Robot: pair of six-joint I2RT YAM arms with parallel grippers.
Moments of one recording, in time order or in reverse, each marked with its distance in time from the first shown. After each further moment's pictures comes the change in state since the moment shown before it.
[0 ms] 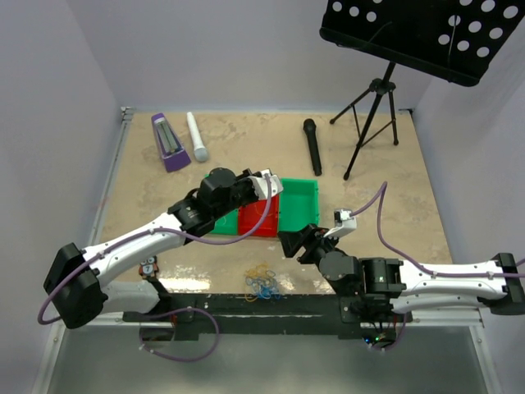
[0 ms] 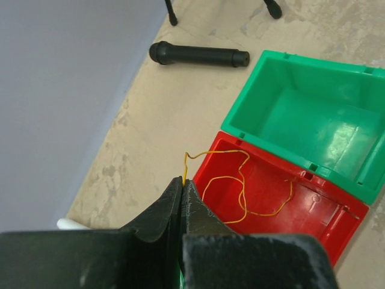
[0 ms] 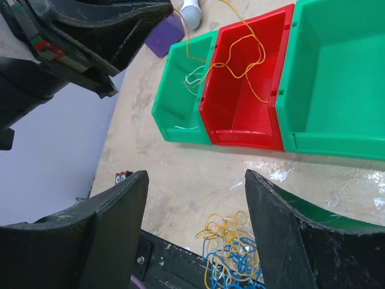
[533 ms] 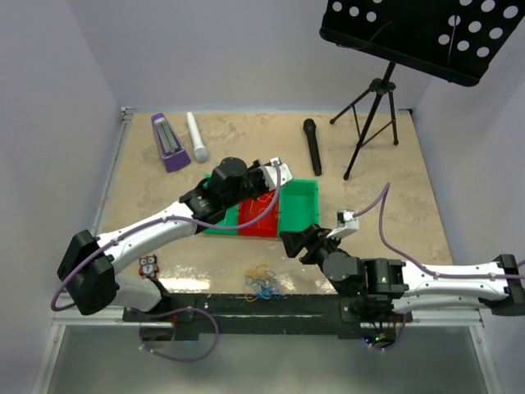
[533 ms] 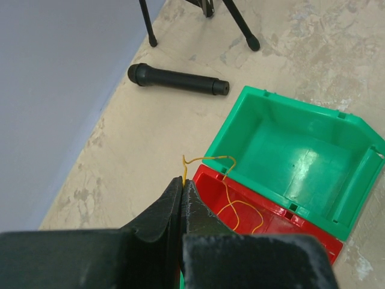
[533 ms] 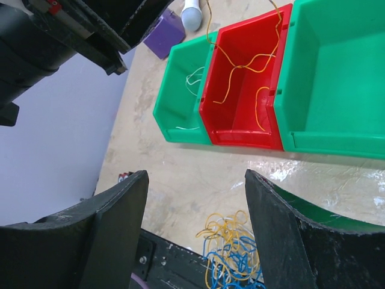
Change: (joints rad) left arm -0.001 0.135 0.129 0.000 0.084 -0.104; right arm 0.000 -0.024 -0.019 0.004 0.000 0.009
